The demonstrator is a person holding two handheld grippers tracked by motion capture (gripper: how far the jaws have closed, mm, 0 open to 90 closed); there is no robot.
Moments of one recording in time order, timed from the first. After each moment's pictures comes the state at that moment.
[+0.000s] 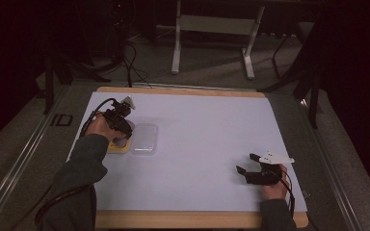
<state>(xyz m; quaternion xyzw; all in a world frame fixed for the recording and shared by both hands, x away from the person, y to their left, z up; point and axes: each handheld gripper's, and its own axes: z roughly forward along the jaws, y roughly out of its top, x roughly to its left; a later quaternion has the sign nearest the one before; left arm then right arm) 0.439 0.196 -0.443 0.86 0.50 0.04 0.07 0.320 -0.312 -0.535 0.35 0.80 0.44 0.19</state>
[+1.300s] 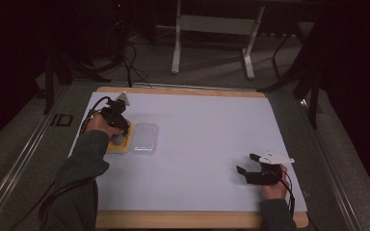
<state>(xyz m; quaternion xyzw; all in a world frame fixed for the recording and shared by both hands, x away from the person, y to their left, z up) 0.458 0.212 -0.453 0.83 0.56 0.03 0.06 0.319 -0.312 -0.535 0.35 0.80 0.44 0.19</state>
